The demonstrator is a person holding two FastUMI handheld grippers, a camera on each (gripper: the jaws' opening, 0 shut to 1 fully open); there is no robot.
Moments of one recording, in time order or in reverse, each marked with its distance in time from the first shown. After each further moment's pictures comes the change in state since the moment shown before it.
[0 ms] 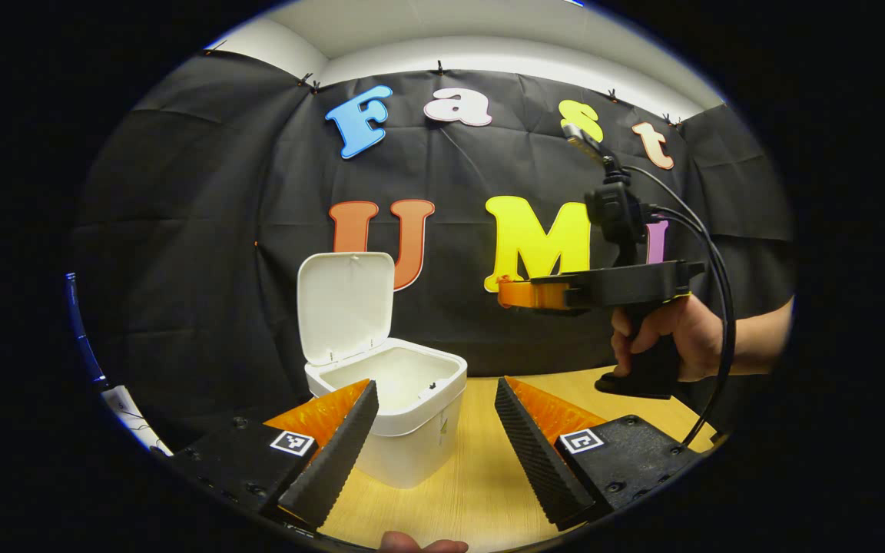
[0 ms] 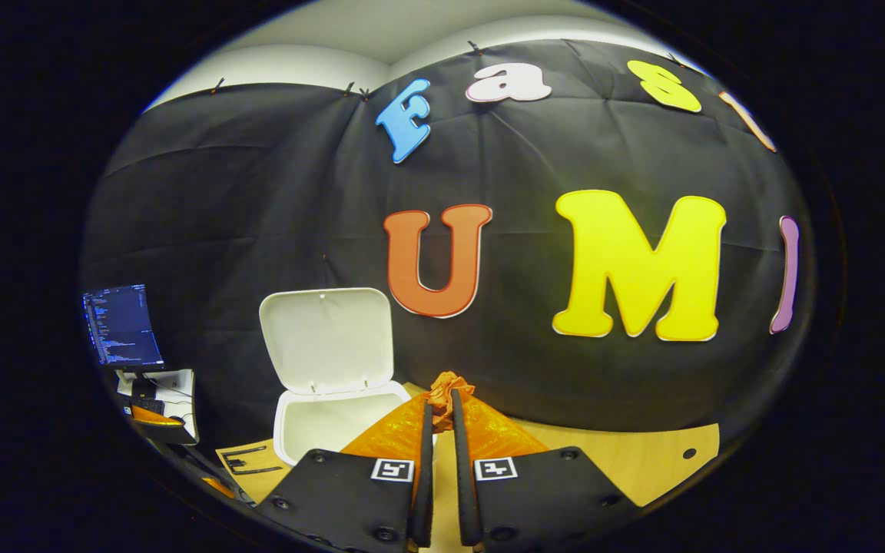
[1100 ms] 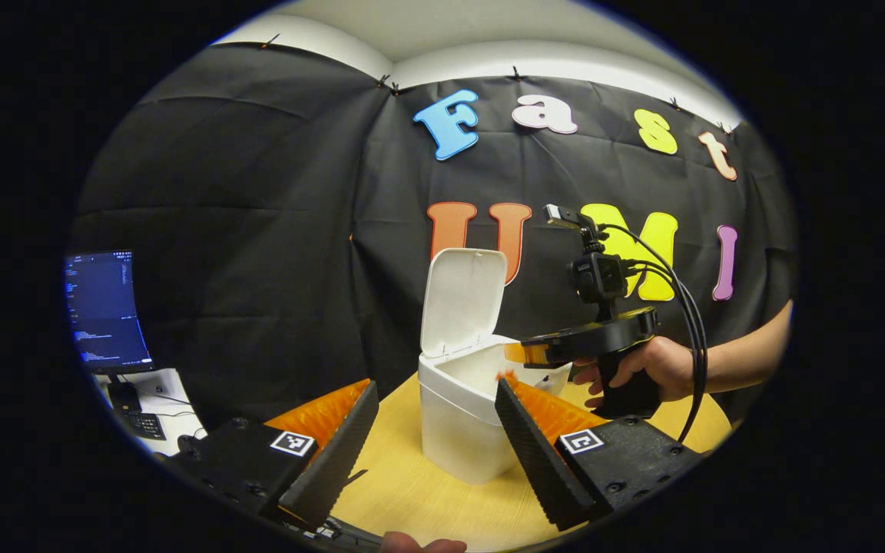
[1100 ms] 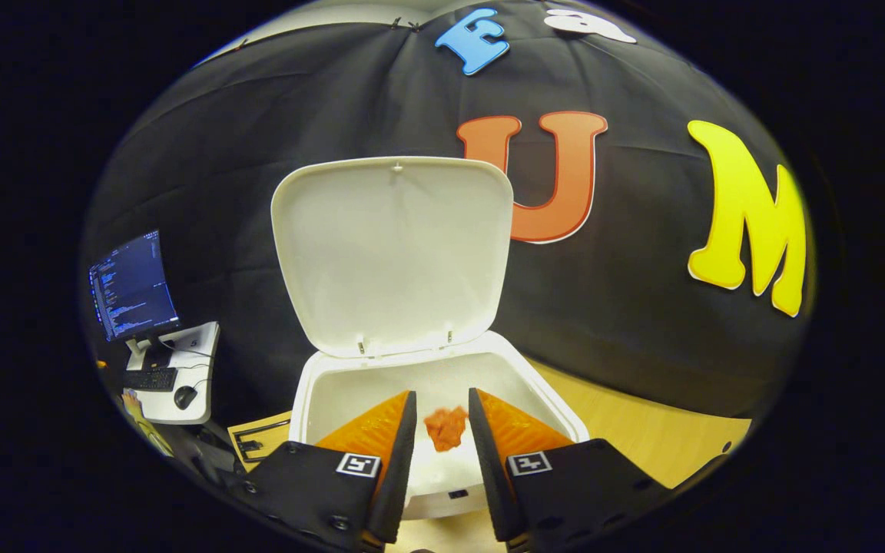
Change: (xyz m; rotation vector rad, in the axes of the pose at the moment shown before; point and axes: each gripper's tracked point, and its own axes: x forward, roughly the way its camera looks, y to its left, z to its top) left arm -0.029 0.108 -0.019 -0.076 0.007 0.275; right arm 0.104 0.099 -0.101 -0.047 0.261 0.134
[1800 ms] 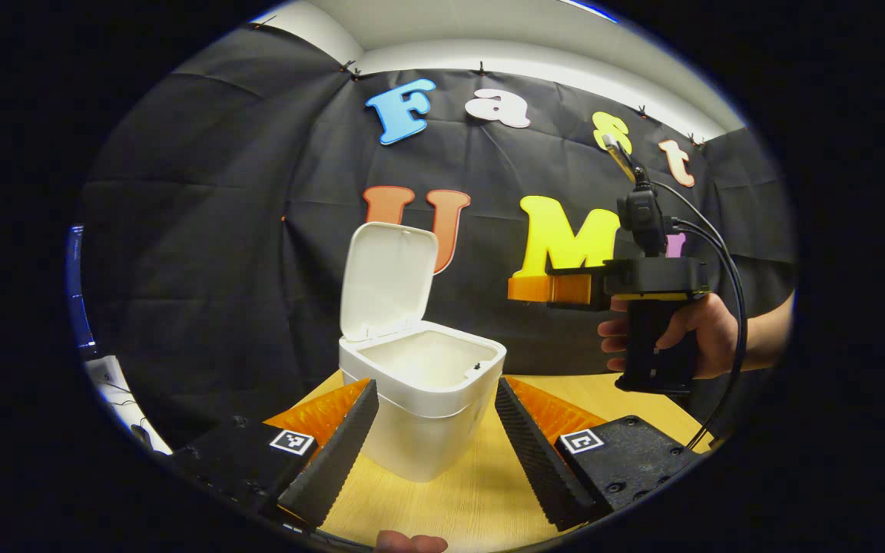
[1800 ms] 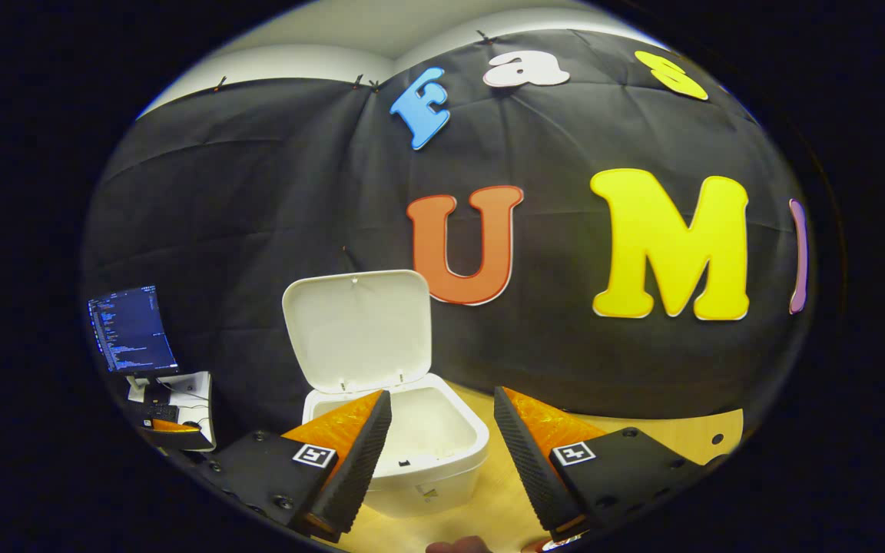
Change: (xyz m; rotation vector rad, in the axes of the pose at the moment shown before) left arm 0.010 -0.076 -0.025 0.001 0.006 -0.299; right arm -0.151 -0.070 0.046 0.104 -0.277 -0.155
